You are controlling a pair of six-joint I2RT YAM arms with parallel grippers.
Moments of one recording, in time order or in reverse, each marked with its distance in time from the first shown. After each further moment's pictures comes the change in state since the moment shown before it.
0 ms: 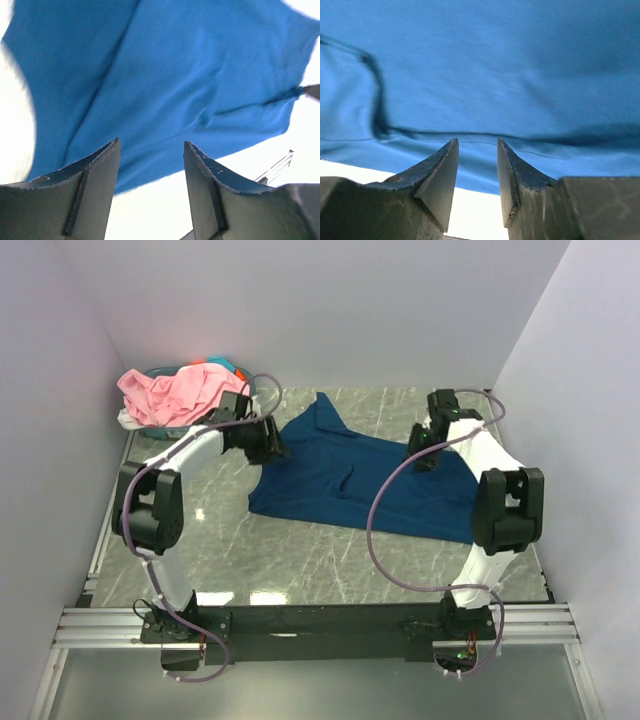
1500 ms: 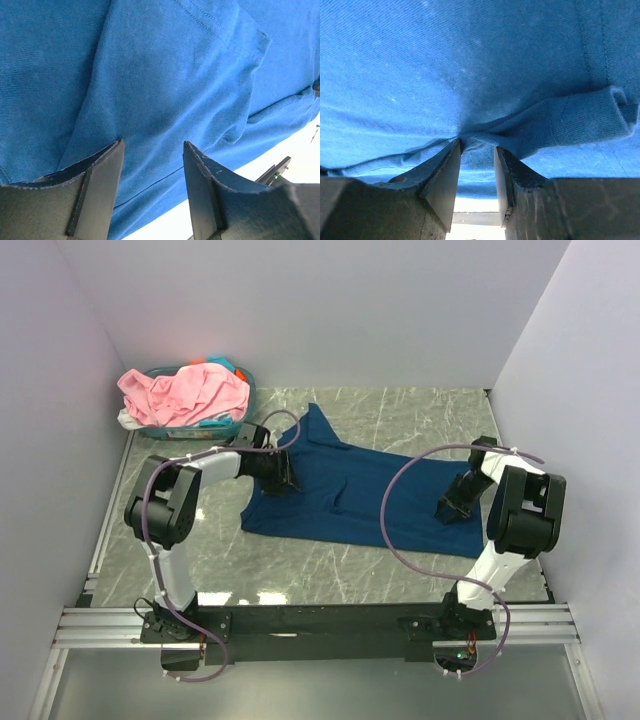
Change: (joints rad) left arm -0.089 0.099 -0.167 0.149 0.031 -0.003; right arm -0.331 0.002 -0.327 -0.042 0.000 0.039
